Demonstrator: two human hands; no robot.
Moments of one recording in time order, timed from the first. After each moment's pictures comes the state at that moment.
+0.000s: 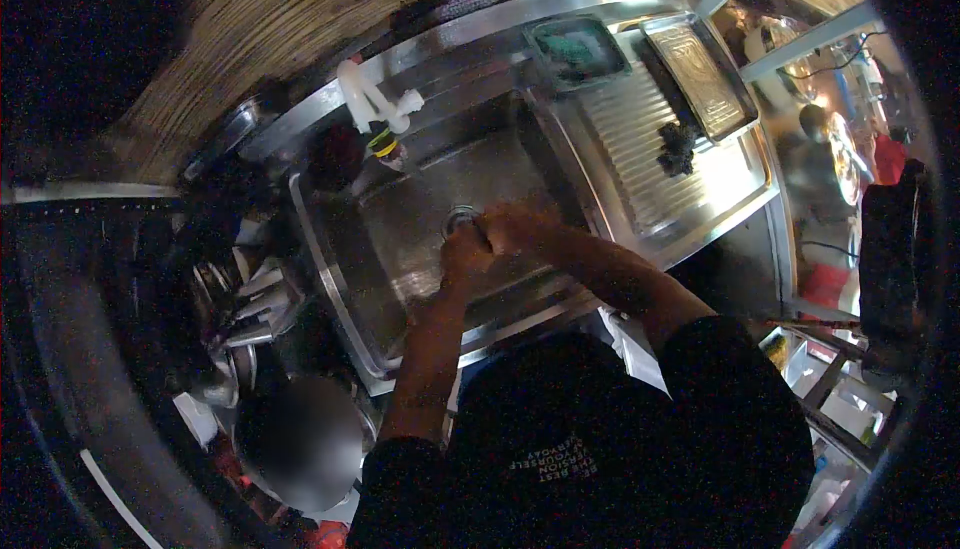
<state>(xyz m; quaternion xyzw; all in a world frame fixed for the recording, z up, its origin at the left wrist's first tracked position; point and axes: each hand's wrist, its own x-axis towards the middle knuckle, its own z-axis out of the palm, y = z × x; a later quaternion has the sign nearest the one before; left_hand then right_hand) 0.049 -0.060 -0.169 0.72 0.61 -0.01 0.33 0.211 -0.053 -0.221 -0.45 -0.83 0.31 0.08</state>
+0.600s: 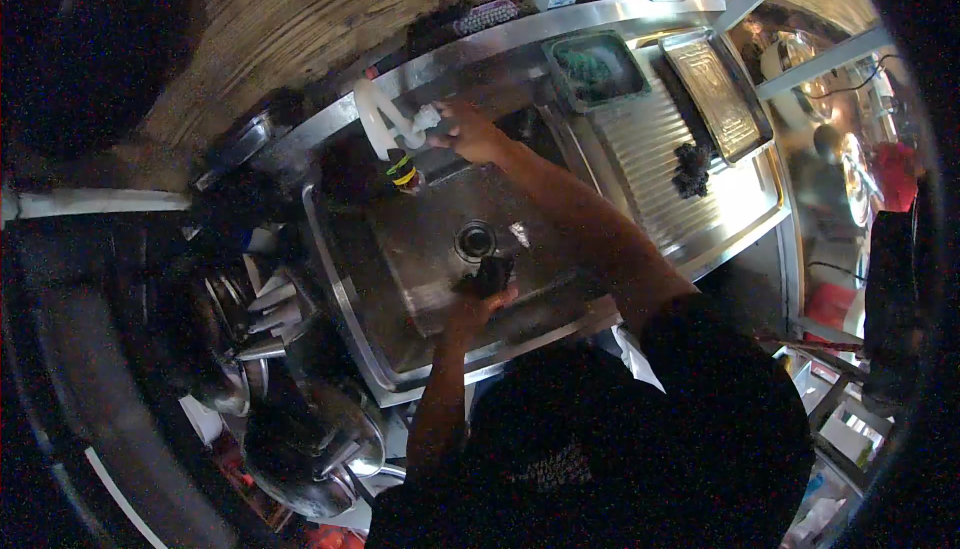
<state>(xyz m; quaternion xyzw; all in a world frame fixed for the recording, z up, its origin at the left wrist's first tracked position) 0.005 -0.107 -0.132 0.47 0.53 0.13 0.70 0.197 0.143 -0.134 -0.58 -0.70 0.28 0.32</state>
